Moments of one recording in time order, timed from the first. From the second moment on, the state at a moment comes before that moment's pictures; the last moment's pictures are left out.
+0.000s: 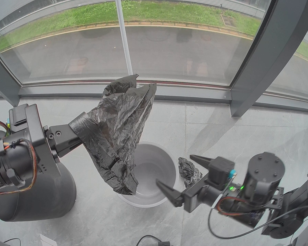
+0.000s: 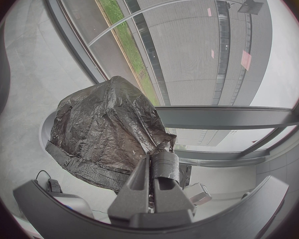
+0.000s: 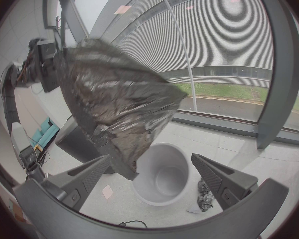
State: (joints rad) left arm -0.66 1.18 -0.70 -0.41 -0.23 -1.08; right arm 0.93 1.79 -0.46 -1.18 -0.24 0.05
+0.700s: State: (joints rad) left arm -0.68 1.13 -0.78 -0.40 -0.23 -1.08; right arm 1.02 2.07 -0.60 -1.23 -0.28 -0.01
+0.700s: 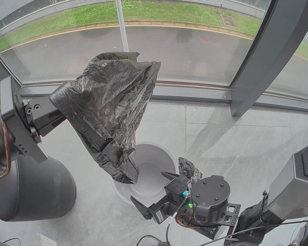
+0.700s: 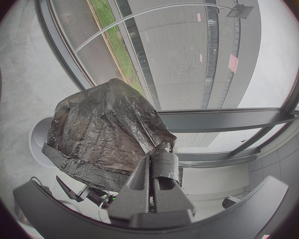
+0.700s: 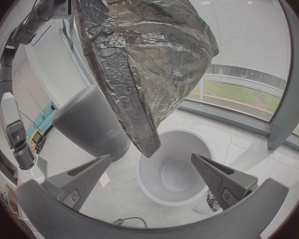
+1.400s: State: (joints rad) left arm -0.68 1.07 -0.75 -0.40 -0.23 -1.08; right arm 0.97 2.24 -0.85 -1.23 -0.39 -0.17
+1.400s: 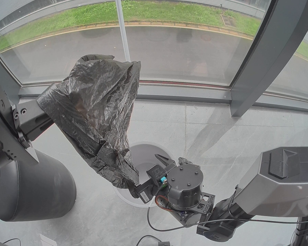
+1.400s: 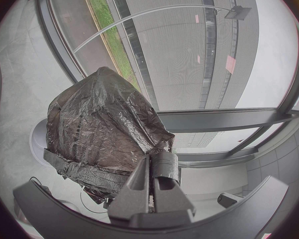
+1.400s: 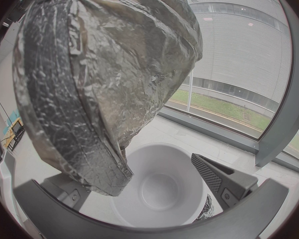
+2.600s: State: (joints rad) left arm -0.67 1.05 -0.72 -0.40 -0.23 -1.08; right arm 0.96 2.26 -0.71 -1.40 -0.40 -0.15
